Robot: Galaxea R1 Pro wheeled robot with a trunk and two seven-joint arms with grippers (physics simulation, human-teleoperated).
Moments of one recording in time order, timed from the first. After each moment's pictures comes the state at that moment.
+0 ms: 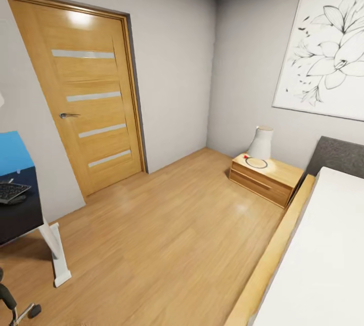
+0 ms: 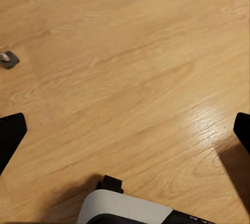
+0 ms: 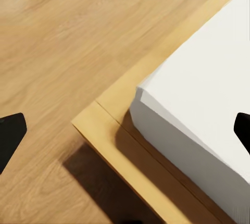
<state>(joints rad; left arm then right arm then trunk) -0.16 0.02 -0.01 -0.20 0.33 -0.38 0.04 -0.03 0.01 -0.01 -0.27 0.00 -0.64 -0.05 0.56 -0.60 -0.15</state>
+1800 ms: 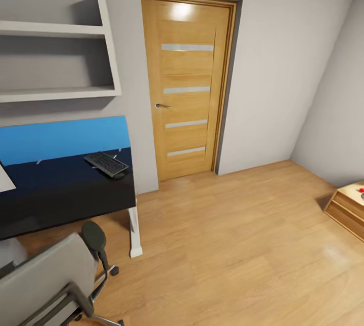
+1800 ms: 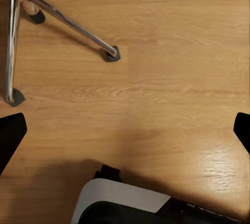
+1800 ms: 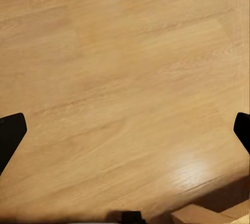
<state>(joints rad) -0.16 0.01 -0.03 -0.20 0.33 -0.38 0.04 -0.03 0.01 -0.01 -0.28 0.00 -0.64 -0.04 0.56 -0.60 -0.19</state>
